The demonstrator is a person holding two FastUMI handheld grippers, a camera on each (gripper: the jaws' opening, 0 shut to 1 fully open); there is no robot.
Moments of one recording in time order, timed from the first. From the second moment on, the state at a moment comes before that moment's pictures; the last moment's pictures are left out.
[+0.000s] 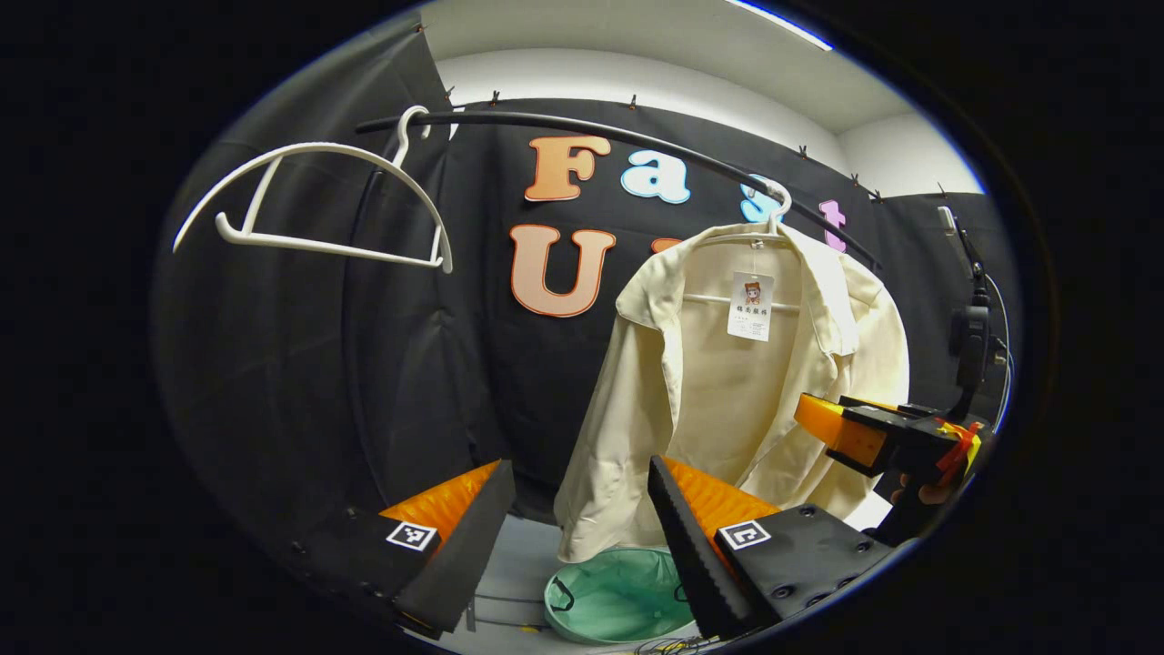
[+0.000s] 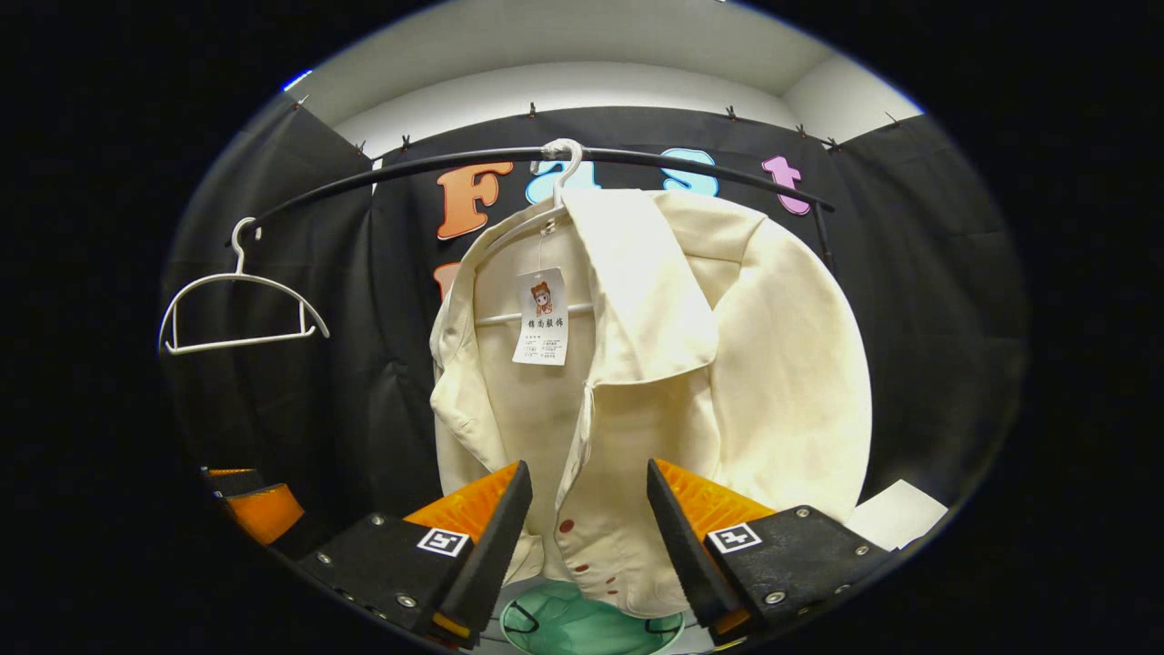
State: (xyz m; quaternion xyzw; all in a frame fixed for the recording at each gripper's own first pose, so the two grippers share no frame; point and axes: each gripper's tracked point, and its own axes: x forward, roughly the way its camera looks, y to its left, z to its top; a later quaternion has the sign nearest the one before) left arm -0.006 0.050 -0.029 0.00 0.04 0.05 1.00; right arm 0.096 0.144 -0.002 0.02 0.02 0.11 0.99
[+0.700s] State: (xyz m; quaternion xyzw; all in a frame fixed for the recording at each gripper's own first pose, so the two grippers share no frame) left arm -0.003 0.066 -0.036 0.00 0.06 0.07 1.00; right arm 0.137 0.156 -0.026 0.04 0.08 0.13 0.99
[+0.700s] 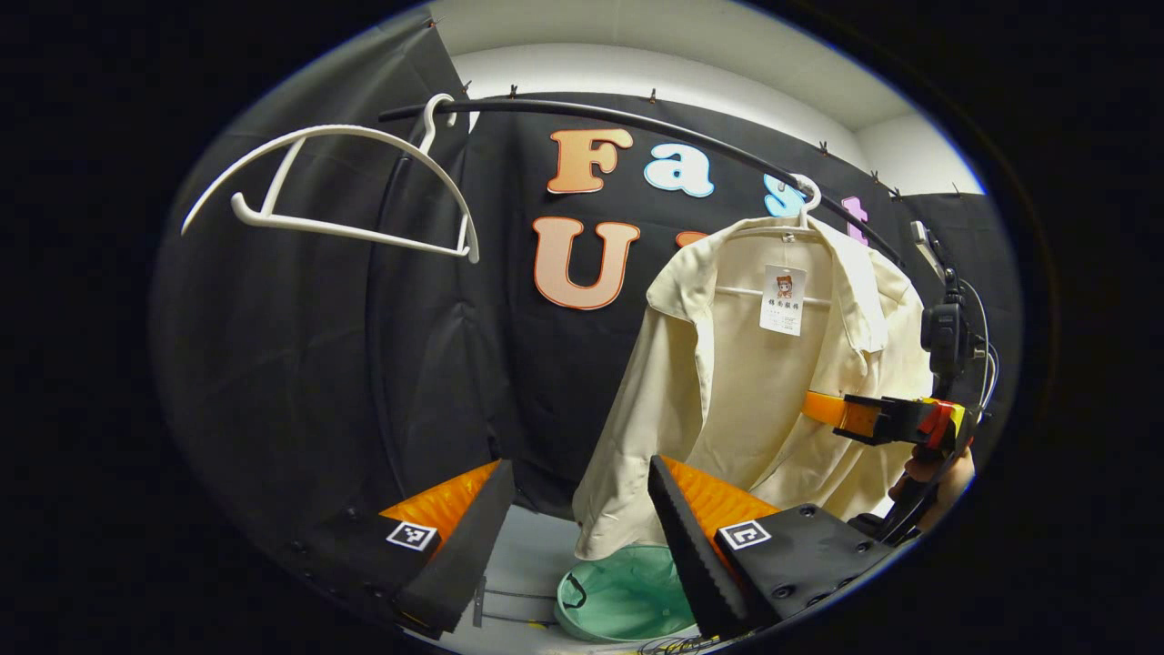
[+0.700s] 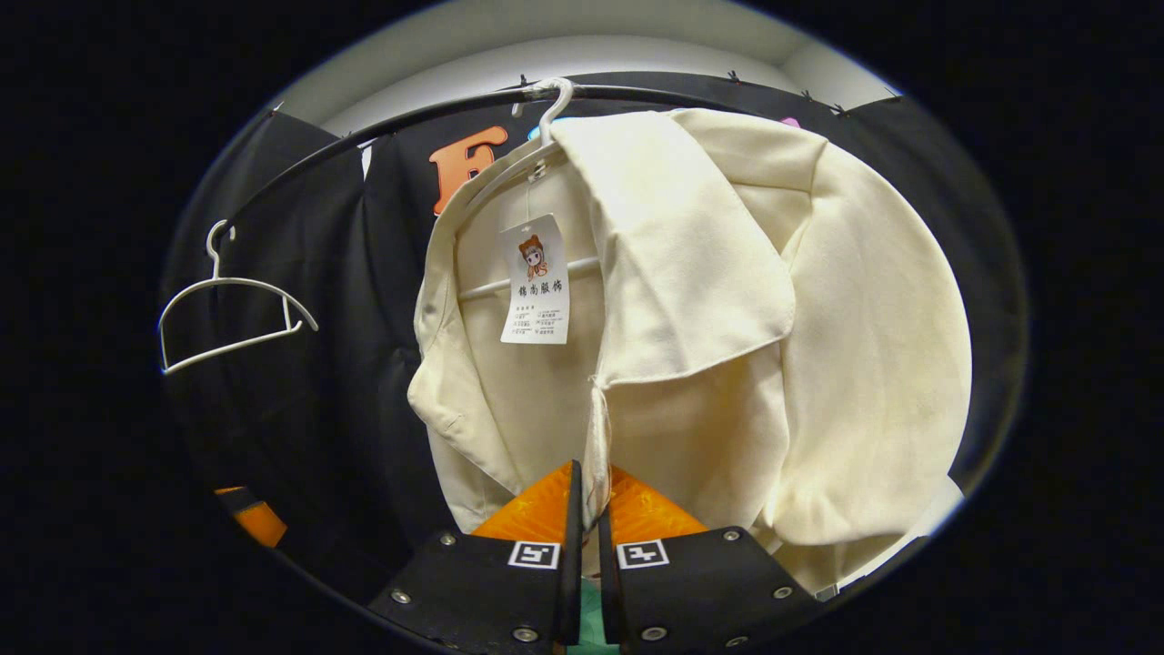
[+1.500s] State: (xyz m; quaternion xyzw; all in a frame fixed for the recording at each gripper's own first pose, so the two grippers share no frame) left arm 0.070 0.001 -0.031 -0.01 0.05 -0.03 1.00; right arm 0.115 0.106 -0.003 0.03 0.06 0.09 0.99
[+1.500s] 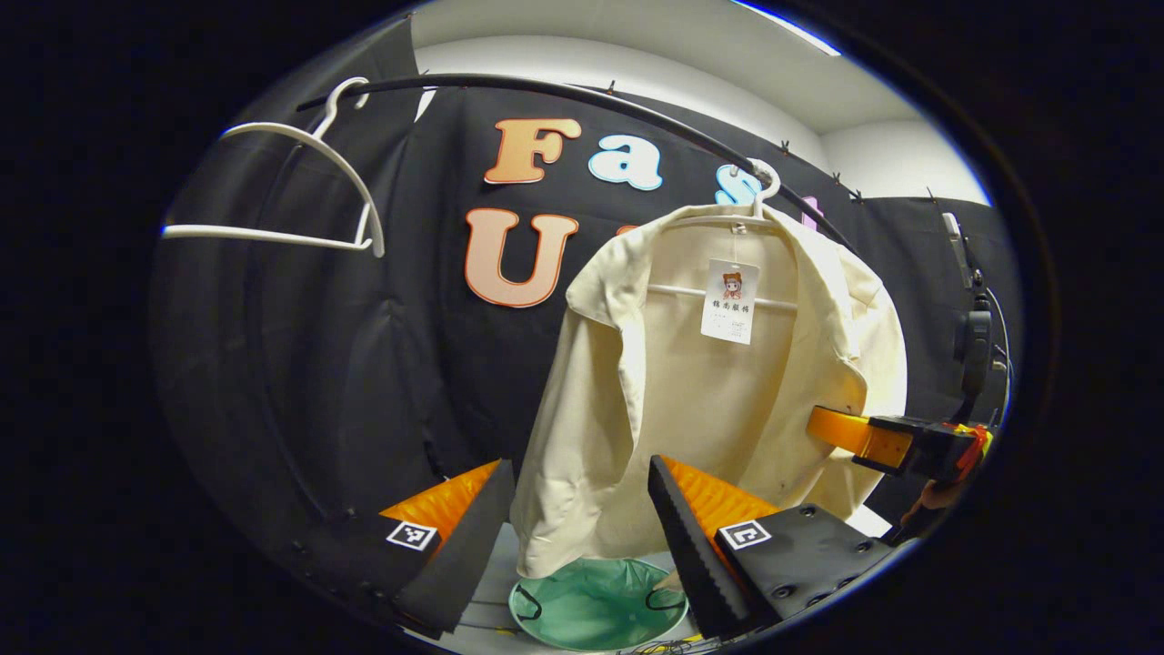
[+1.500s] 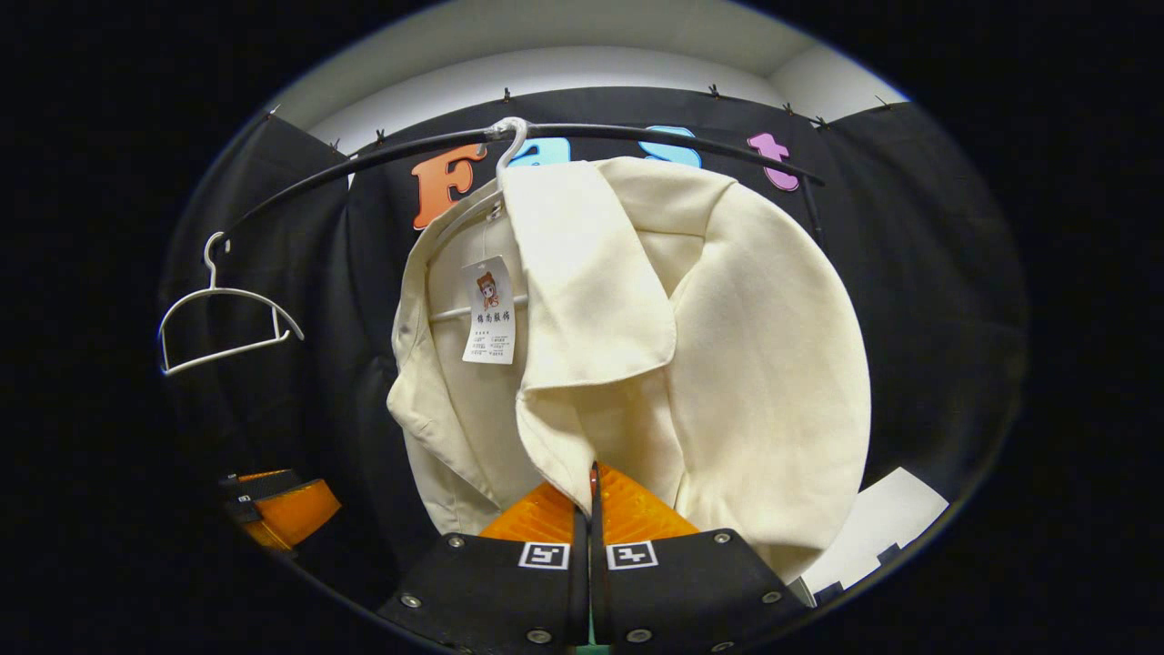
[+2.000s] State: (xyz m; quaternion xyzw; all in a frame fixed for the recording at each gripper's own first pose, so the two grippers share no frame) left arm 0.147 -0.029 -0.026 0.01 0.05 -0.06 1.00; right arm 0.106 0.097 0.007 0.02 0.04 0.09 0.99
